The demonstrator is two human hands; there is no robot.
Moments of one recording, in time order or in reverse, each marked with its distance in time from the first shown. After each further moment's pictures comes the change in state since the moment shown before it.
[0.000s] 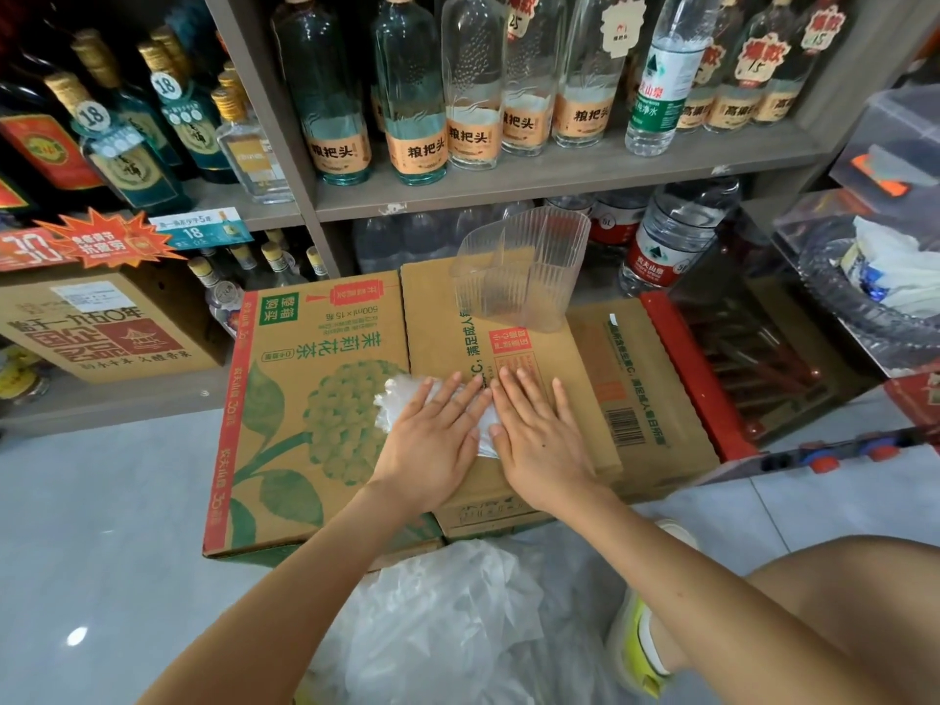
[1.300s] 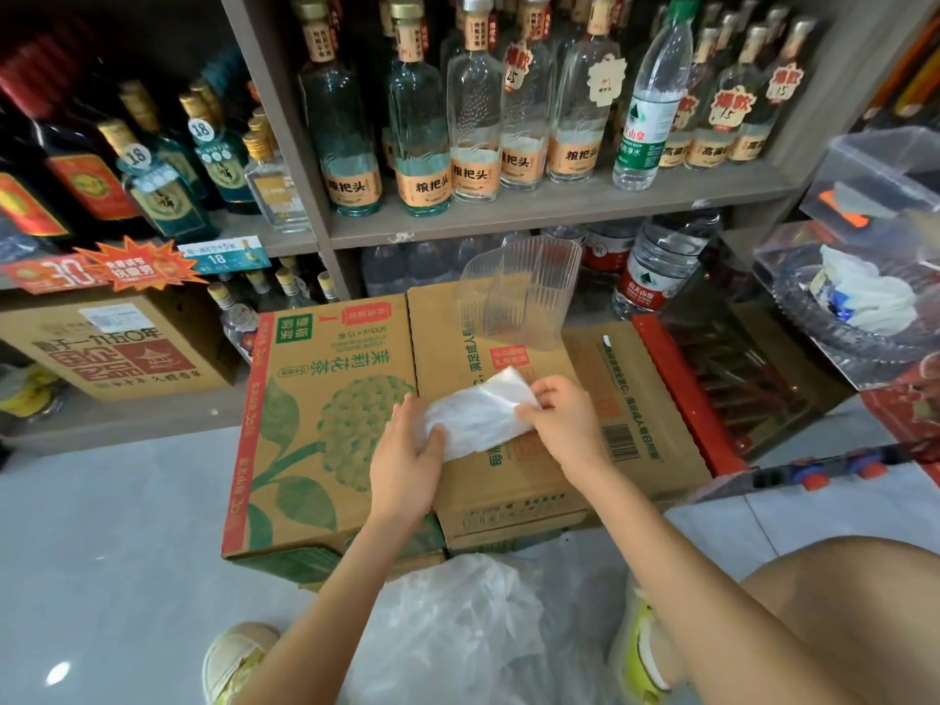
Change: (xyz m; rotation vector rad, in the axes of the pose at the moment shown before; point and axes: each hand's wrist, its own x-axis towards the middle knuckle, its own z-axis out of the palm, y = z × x) left_hand -0.027 0.020 -0.041 -0.853 0.198 -0.739; right_hand 0.009 0.007 -0.047 0.972 0.186 0.501
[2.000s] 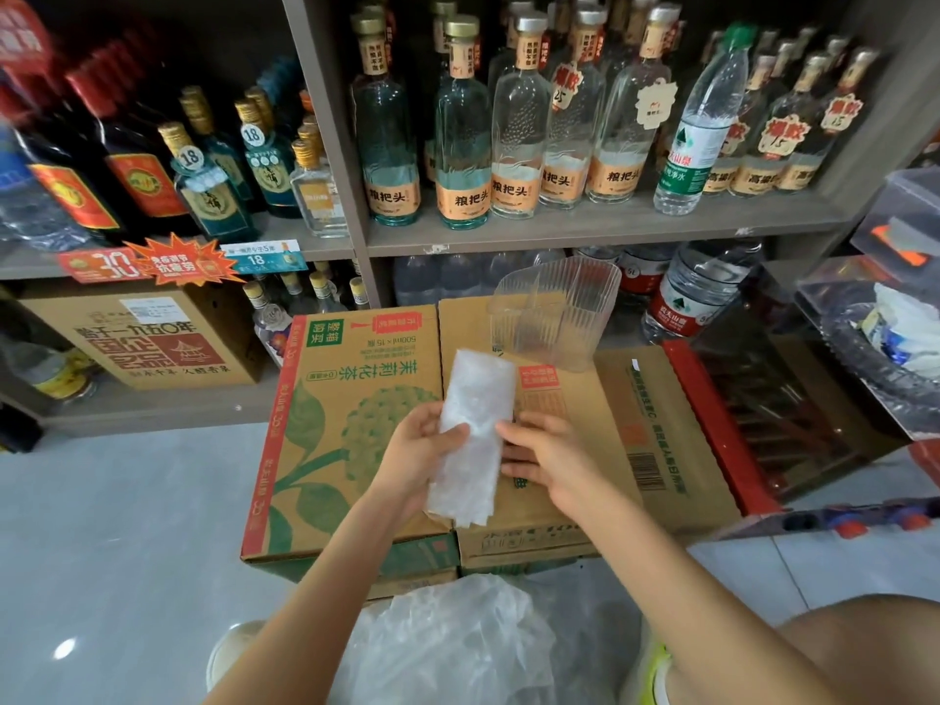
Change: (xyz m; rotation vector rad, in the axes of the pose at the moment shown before) left_hand 0.033 -0.001 -0.015 -0.856 -0.199 -0.315; right_hand -0.004 -0.021 0.027 0.566 -0.326 0.369
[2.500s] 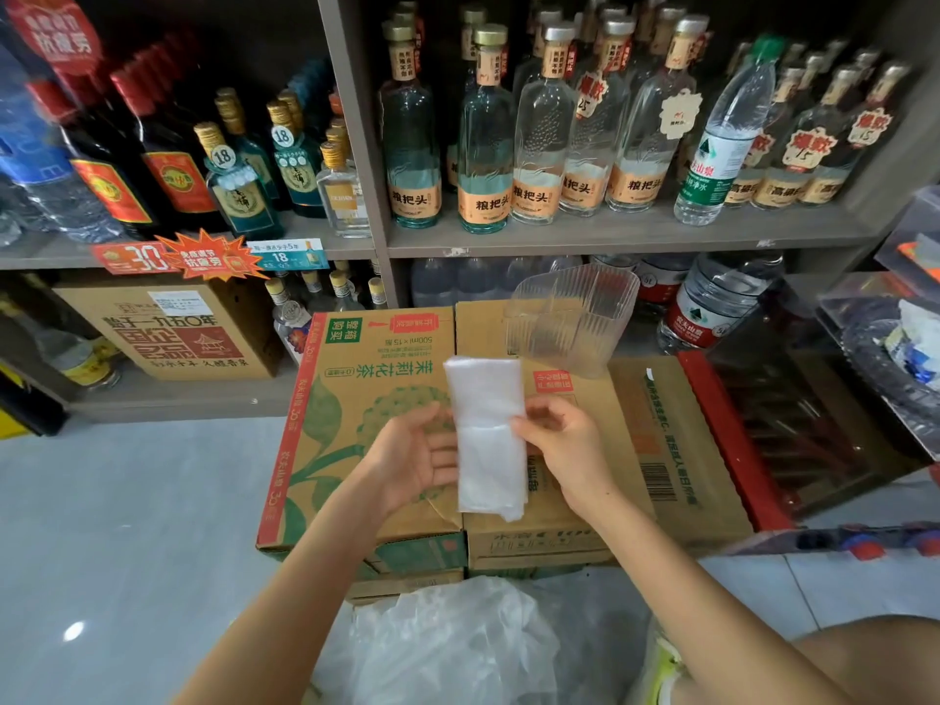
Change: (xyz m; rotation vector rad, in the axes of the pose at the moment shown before) left_hand -0.008 0.023 -0.020 -0.153 -0.158 -0.239; right_hand -0.006 -0.002 0.002 -0.249 0.038 -0.479
